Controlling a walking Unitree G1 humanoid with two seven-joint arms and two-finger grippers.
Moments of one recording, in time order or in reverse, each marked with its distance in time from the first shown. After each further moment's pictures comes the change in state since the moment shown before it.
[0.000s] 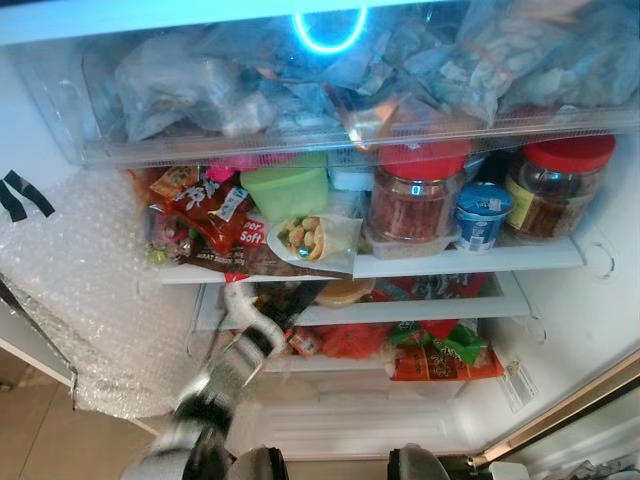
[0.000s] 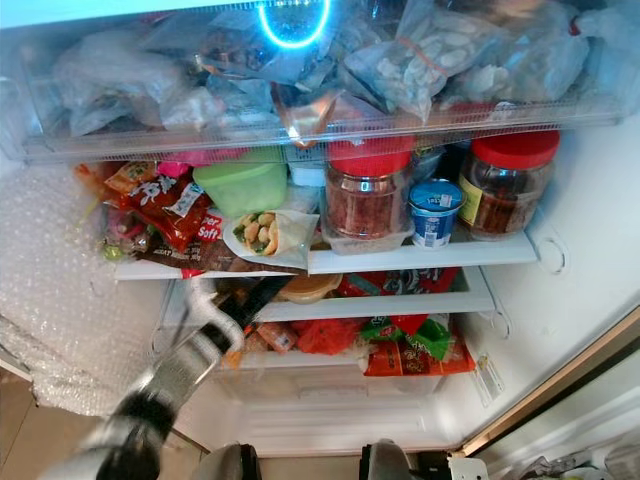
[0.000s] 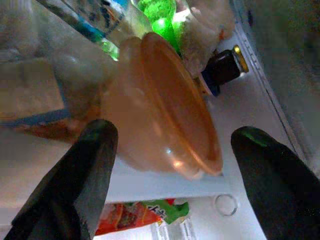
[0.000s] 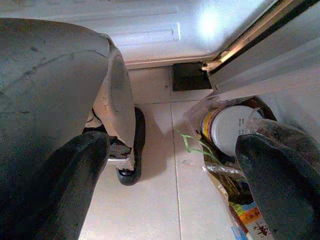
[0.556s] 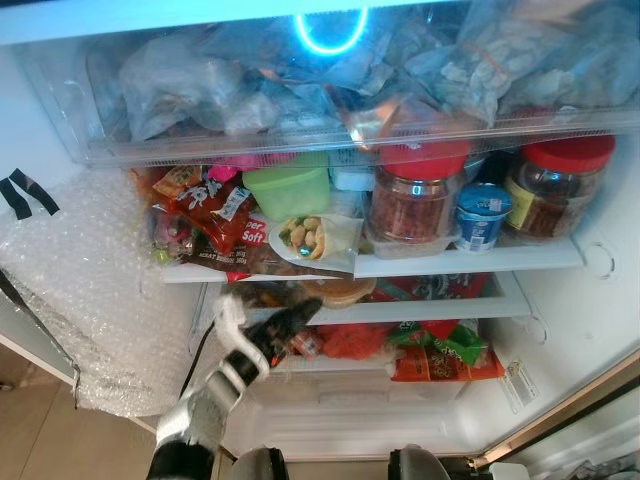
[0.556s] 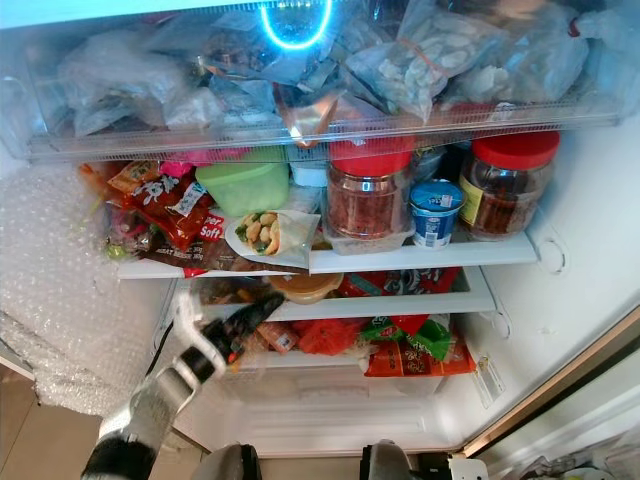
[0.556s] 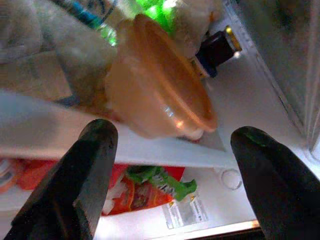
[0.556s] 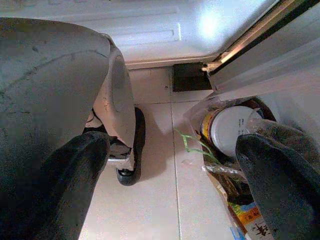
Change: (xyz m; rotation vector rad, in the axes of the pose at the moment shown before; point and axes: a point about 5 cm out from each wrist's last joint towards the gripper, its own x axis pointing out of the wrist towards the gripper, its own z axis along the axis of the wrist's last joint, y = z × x) left arm -0.032 -0.001 -0.011 0.091 0.039 -0.018; right arm 0.000 0.000 0.000 -0.001 0.001 0.001
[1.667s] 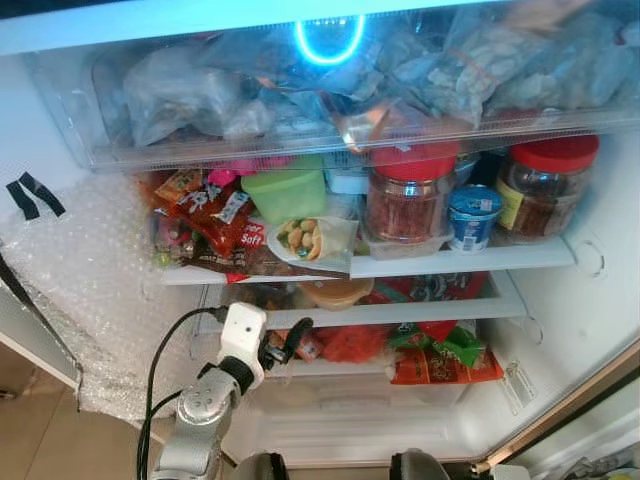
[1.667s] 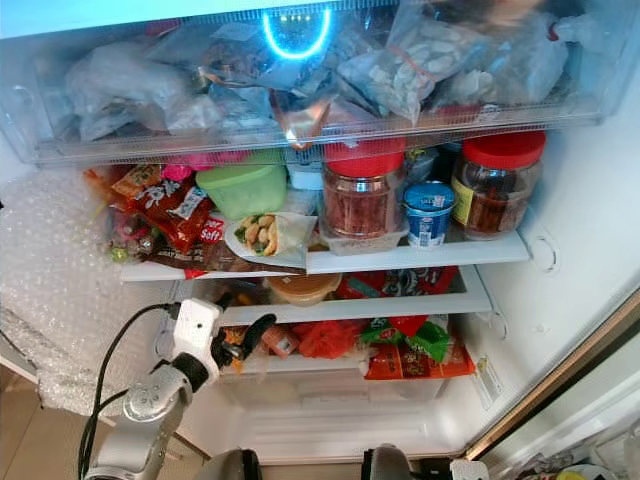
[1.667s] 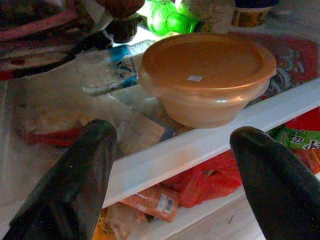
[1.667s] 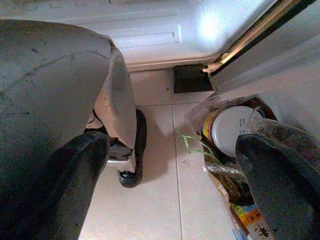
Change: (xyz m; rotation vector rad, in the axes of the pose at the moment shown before) left arm -0.011 -0.017 0.004 0.865 -0.001 0.203; right arm 0.000 0.001 -0.002 0.002 0.011 0.001
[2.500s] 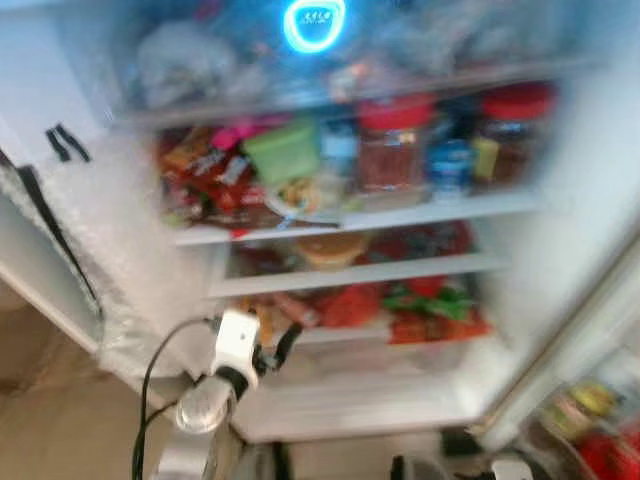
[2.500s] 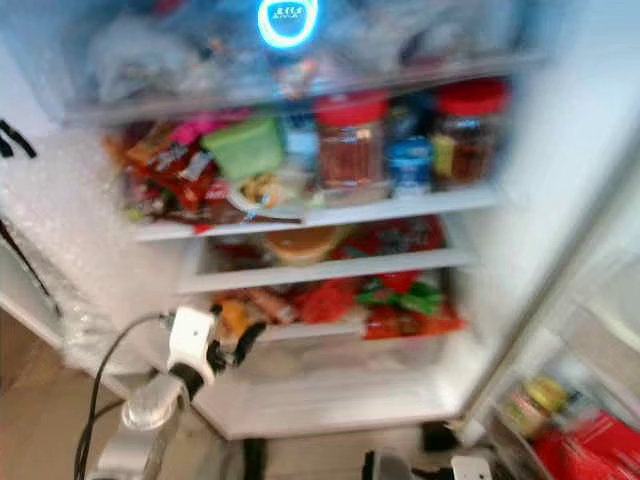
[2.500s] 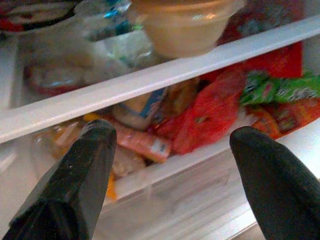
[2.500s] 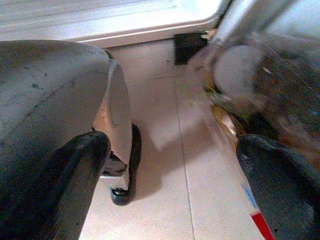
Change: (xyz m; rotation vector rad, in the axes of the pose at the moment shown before) left arm 0.000 0.007 -0.014 -0.005 0.042 0.069; right arm 0.001 0.000 0.006 -0.003 -0.020 0.006
